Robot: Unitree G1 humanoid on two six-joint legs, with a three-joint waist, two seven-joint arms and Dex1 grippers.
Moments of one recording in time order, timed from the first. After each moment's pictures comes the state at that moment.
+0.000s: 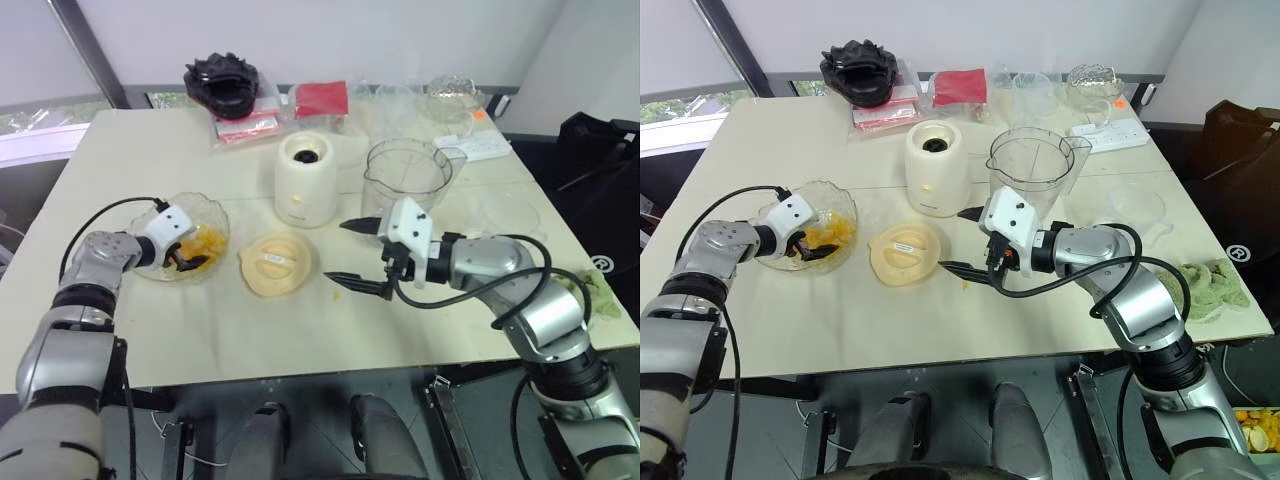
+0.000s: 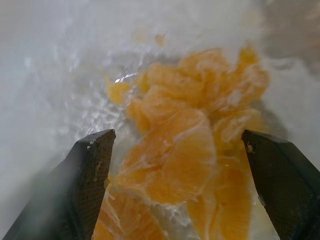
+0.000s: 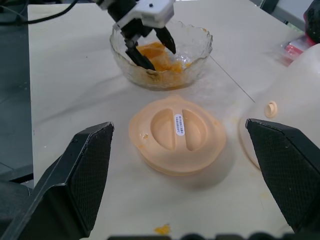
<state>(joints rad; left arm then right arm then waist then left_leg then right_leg) -0.88 0.68 -0.11 1.22 0.19 -0.21 -0.82 -0.49 -0.61 0.19 -0.43 0.37 0.63 0.83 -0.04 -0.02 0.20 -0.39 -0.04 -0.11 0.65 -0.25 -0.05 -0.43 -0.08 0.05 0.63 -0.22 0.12</state>
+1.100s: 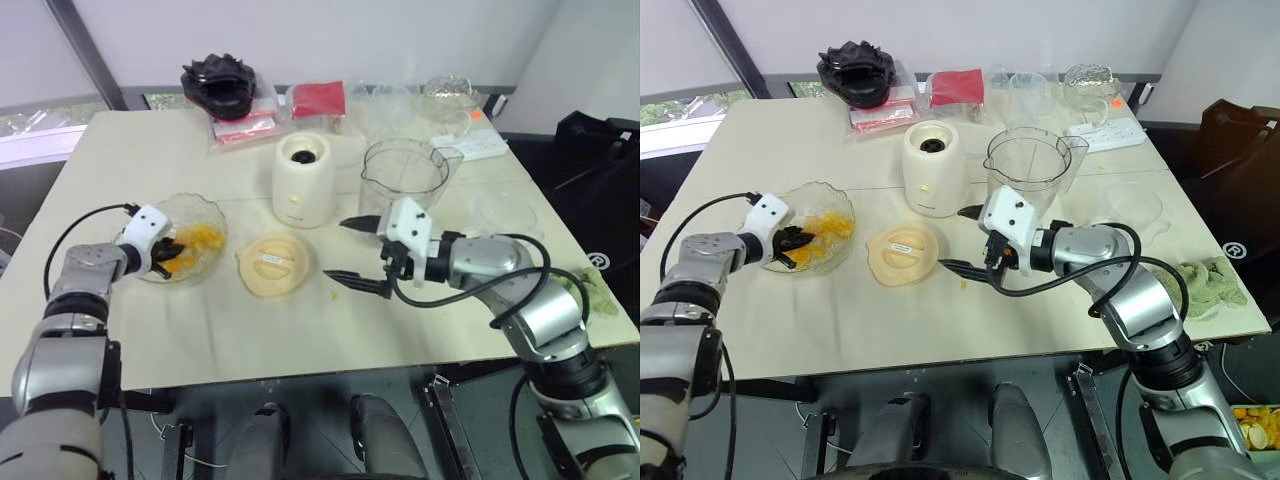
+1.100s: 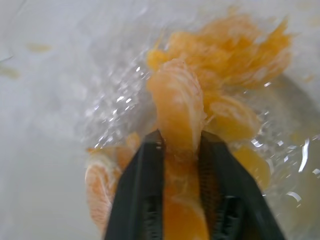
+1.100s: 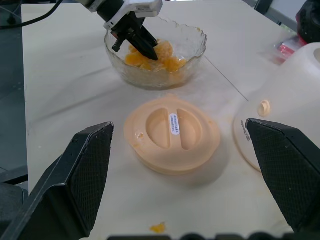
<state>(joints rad) -0.81 0.71 0.02 1.20 0.09 -0.10 -0.78 -0.50 -0.60 0.19 -0.42 0.35 0.61 0.83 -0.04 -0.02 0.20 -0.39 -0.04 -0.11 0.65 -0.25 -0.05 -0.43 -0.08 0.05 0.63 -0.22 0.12</state>
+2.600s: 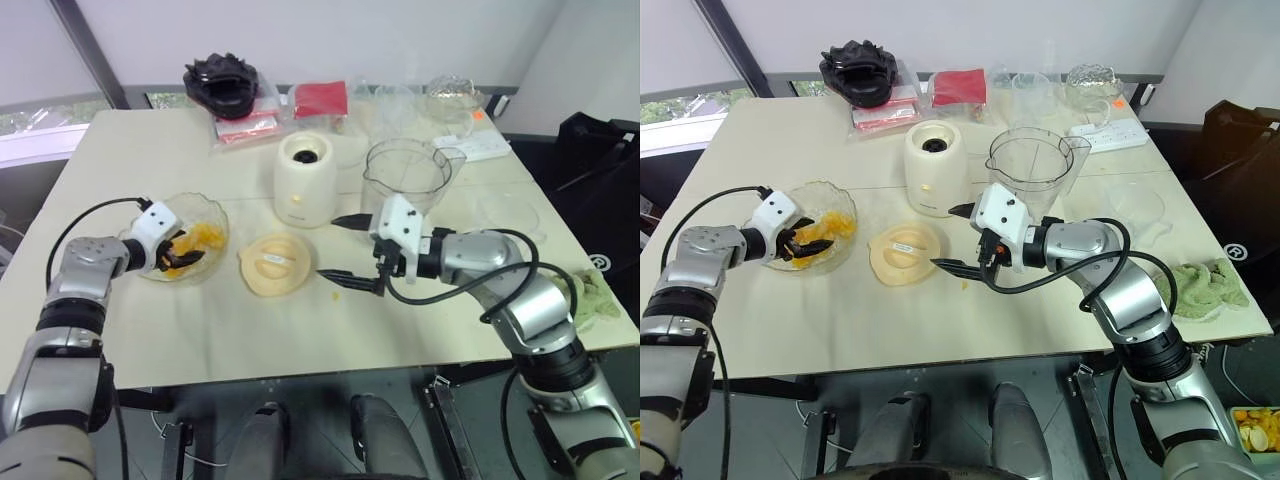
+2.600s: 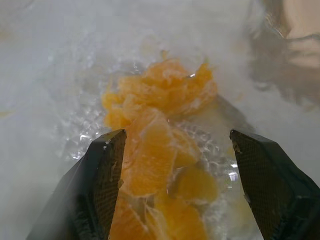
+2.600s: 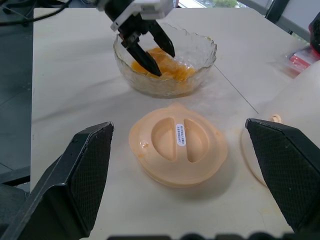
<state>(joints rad) -0.73 0.72 -0.05 0.96 0.07 -0.06 -0.88 -0.53 -0.57 0.21 -0.38 0.33 0.59 0.85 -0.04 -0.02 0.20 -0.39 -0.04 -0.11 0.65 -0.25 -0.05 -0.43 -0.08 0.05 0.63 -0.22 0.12</state>
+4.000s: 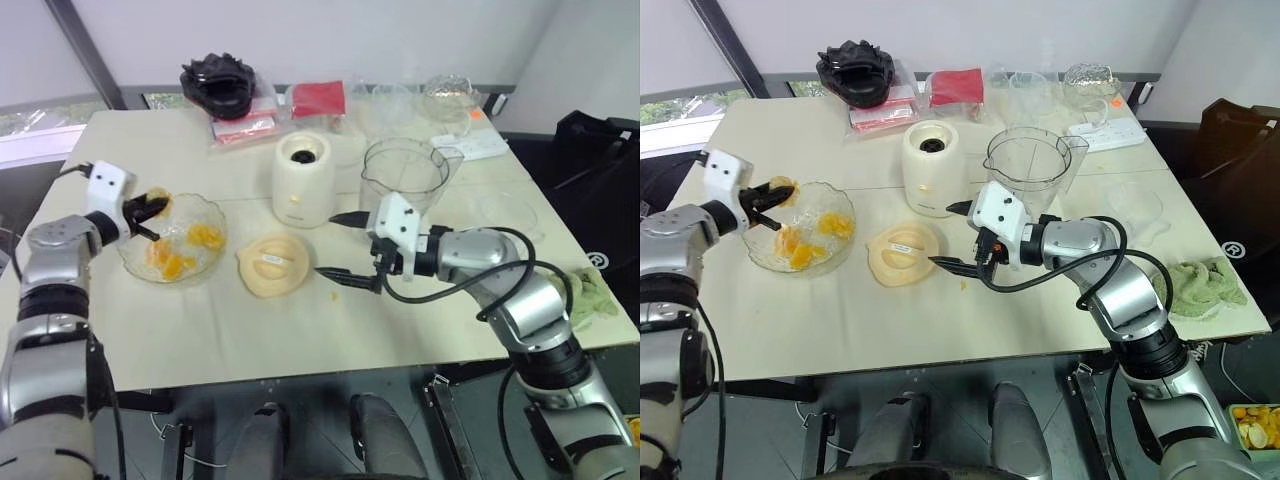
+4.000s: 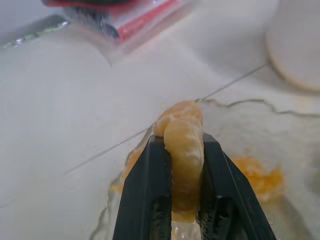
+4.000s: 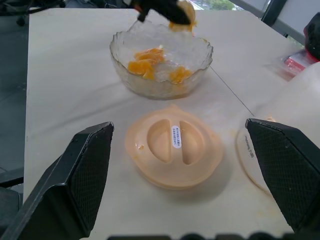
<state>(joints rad) -0.74 0.75 0.20 0.84 -0.14 0.08 -0.83 -0.55 -0.56 0.22 -0.36 0.32 0.57 0.85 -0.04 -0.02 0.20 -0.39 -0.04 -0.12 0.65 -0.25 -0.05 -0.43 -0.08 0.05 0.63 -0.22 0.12</state>
